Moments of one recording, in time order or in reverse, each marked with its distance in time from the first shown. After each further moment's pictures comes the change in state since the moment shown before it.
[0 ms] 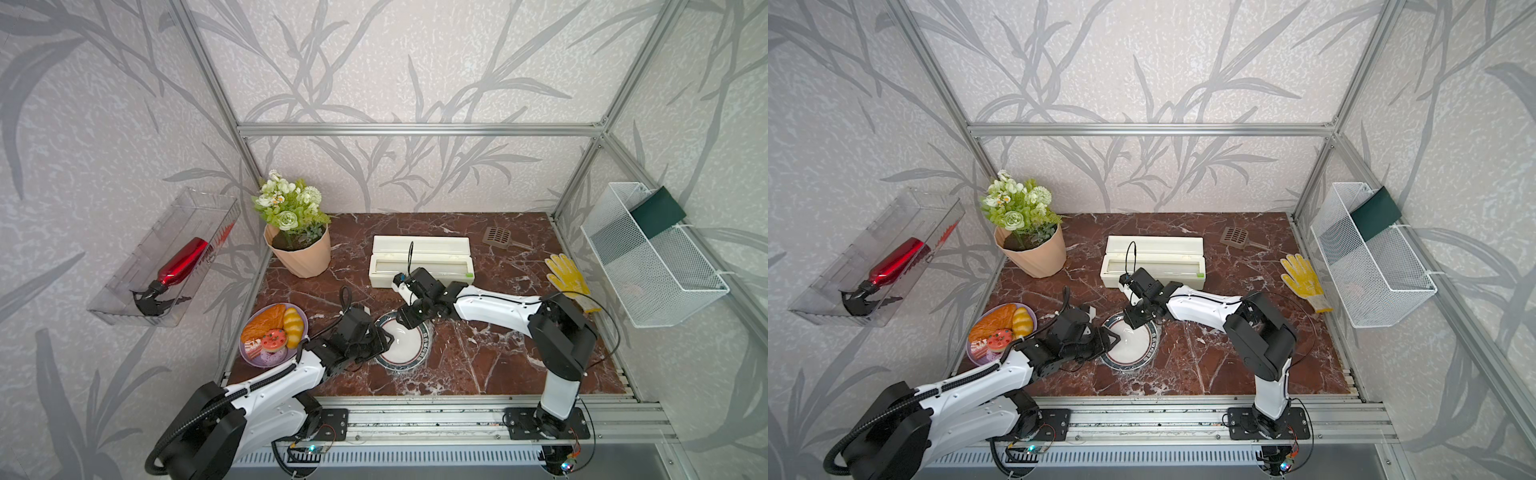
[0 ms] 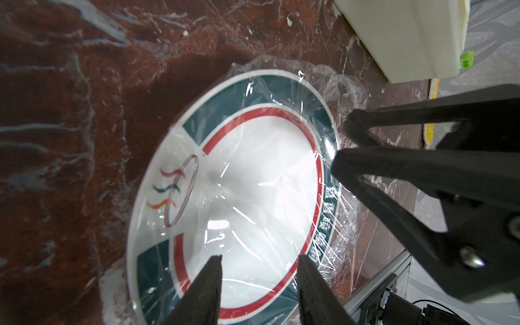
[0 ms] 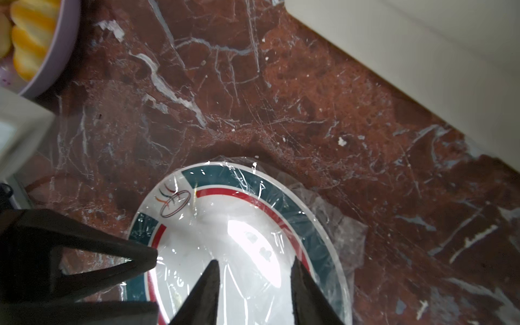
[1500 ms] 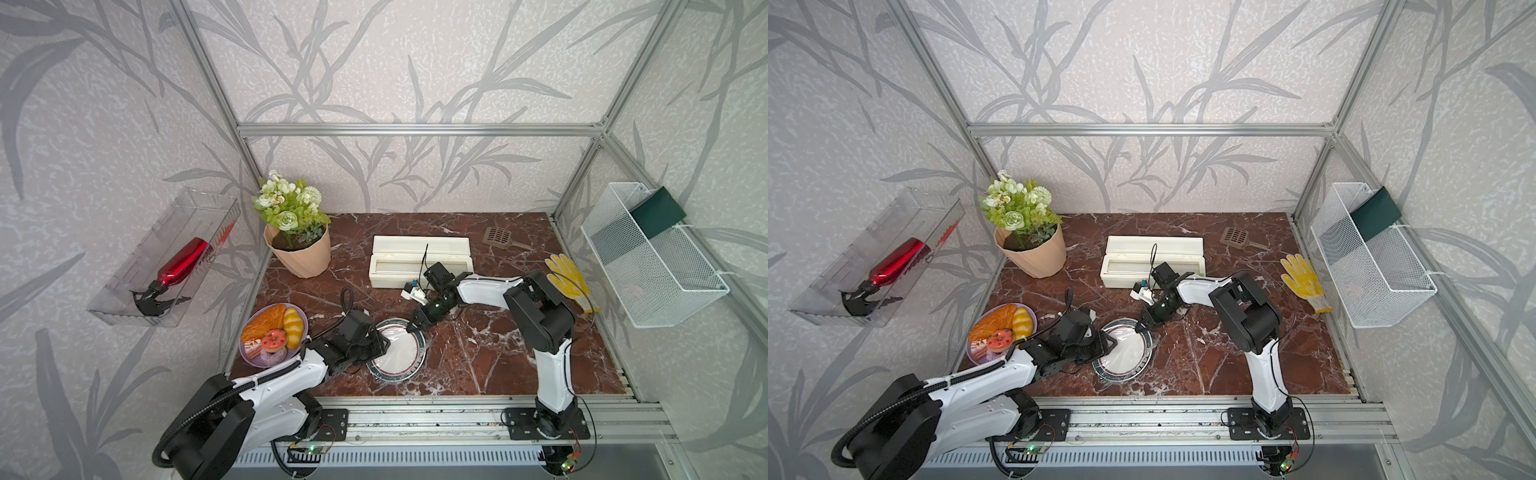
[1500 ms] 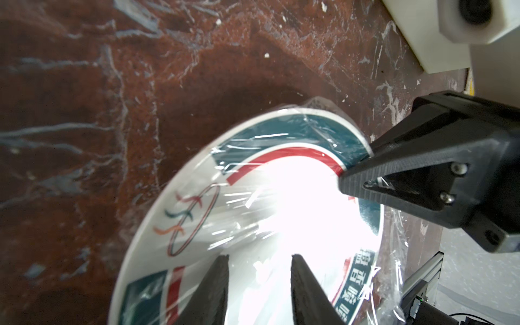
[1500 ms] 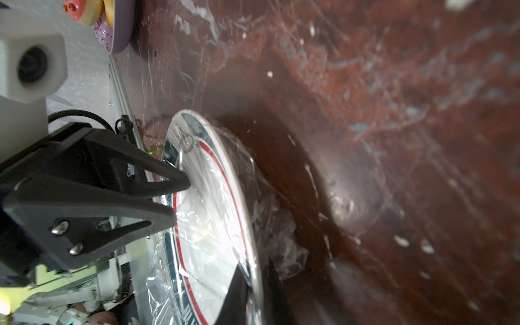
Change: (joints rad) left arm 0.000 0.030 -0.019 -0.027 -0.031 0.049; right arm -0.218 0.172 -0.038 -0.040 -0.652 -0.118
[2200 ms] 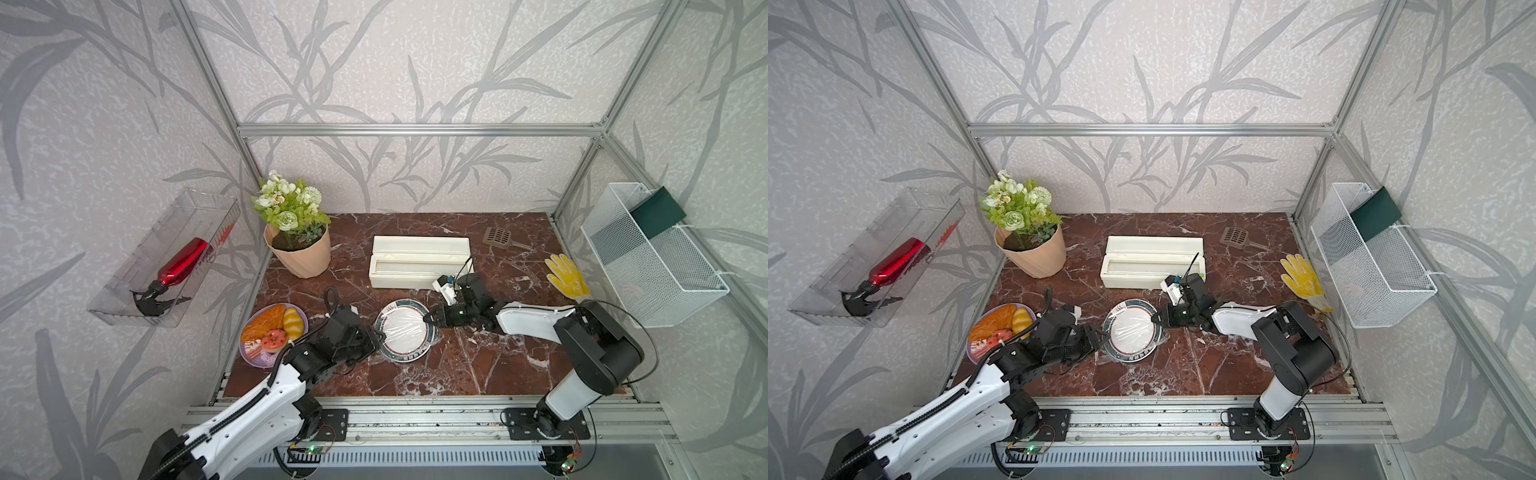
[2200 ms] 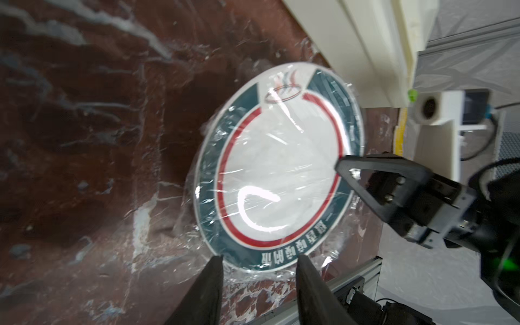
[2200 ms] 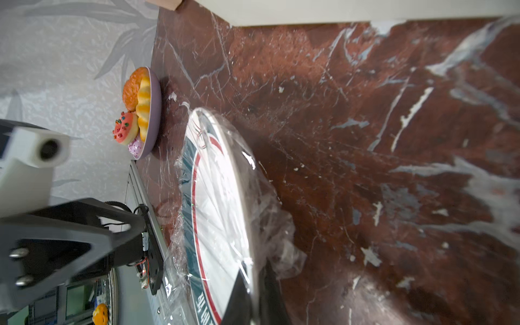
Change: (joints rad) left arm 0.000 -0.261 0.056 -0.245 -0.006 -0.195; right arm -0.046 -0.401 -0.484 0.594 0.238 0.469
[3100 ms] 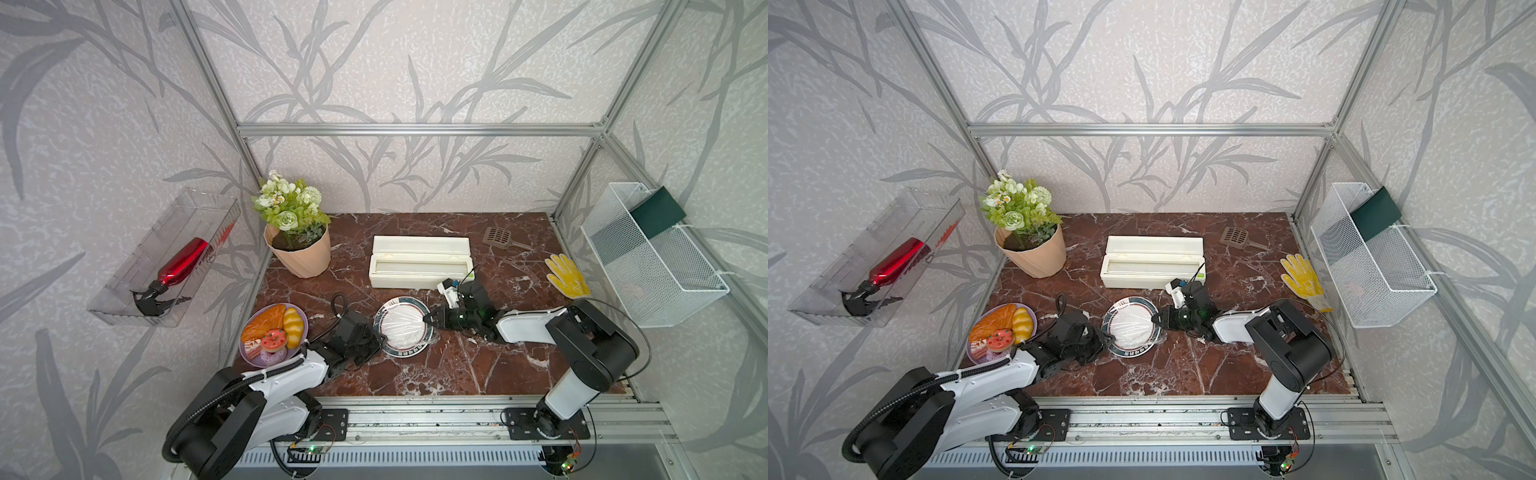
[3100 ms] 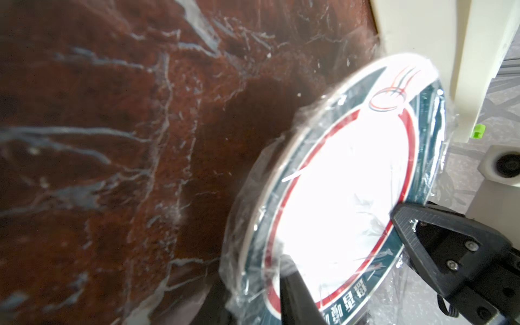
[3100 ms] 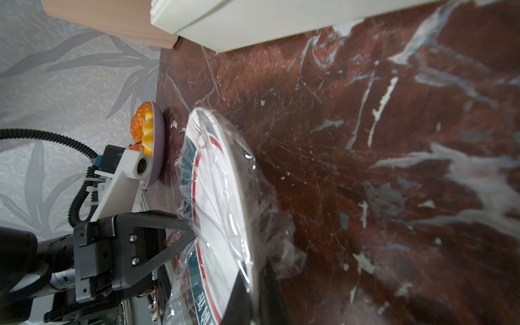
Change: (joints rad) left arm 0.054 0.326 -0.116 0.455 0.033 -0.043; right arm 0.020 0.036 -0.104 0.228 0.048 0.180
